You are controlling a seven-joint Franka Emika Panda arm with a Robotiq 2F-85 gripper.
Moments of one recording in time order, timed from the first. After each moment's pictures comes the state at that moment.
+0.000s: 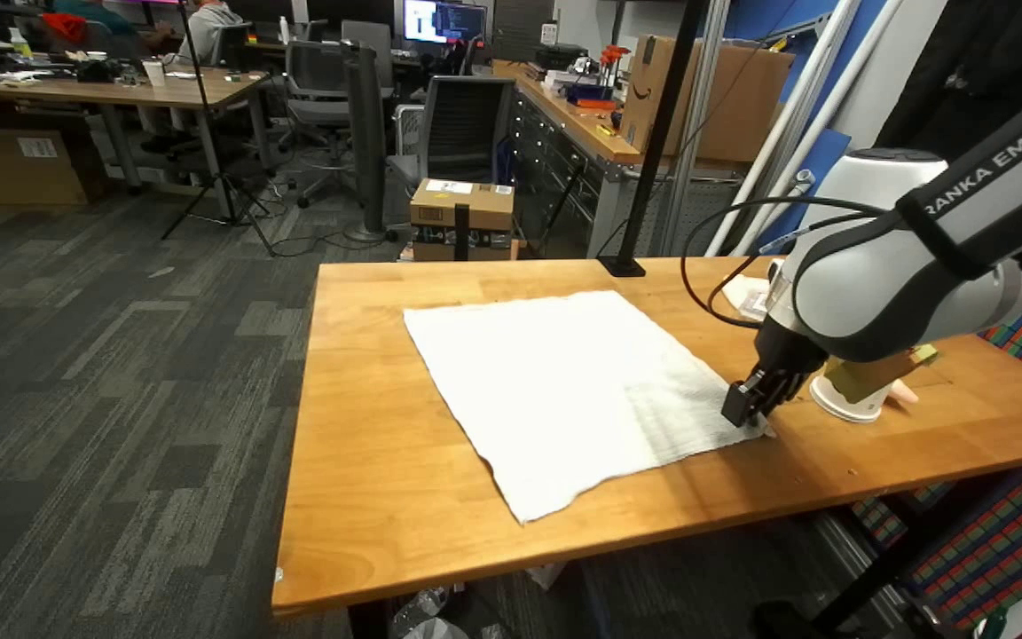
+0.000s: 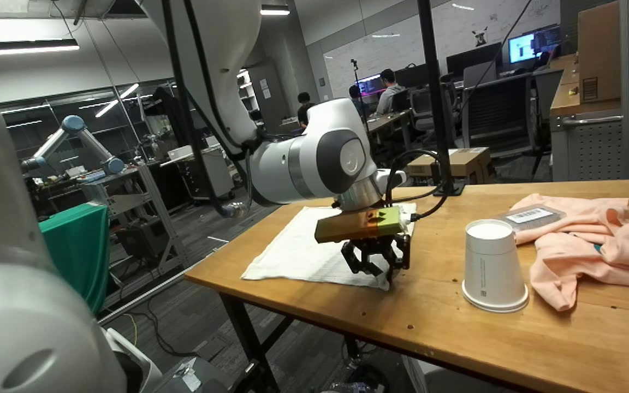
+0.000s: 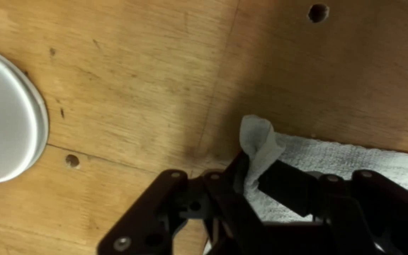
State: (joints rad) arm -0.01 0.11 -0.03 -2.59 -0.21 2.75 -0.18
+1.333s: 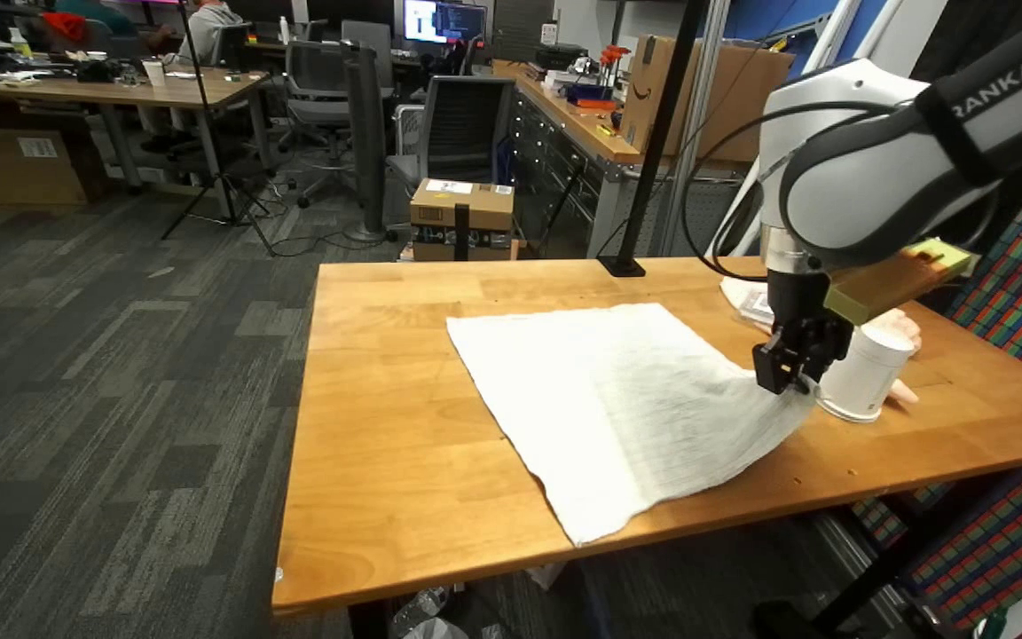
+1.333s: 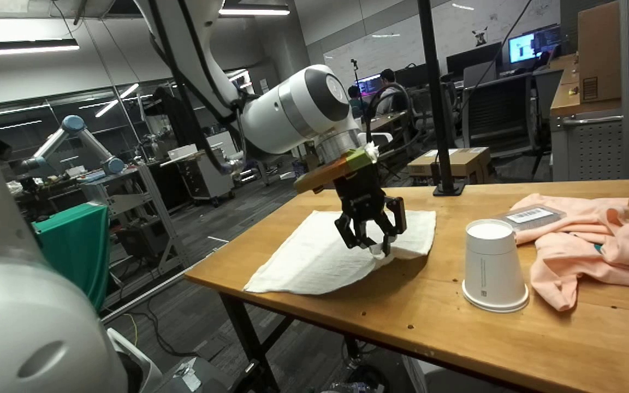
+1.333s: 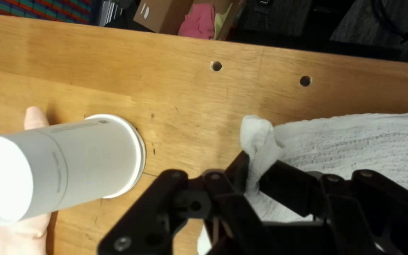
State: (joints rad) arm 0.03 0.02 0.02 -2.41 -0.41 2.18 0.11
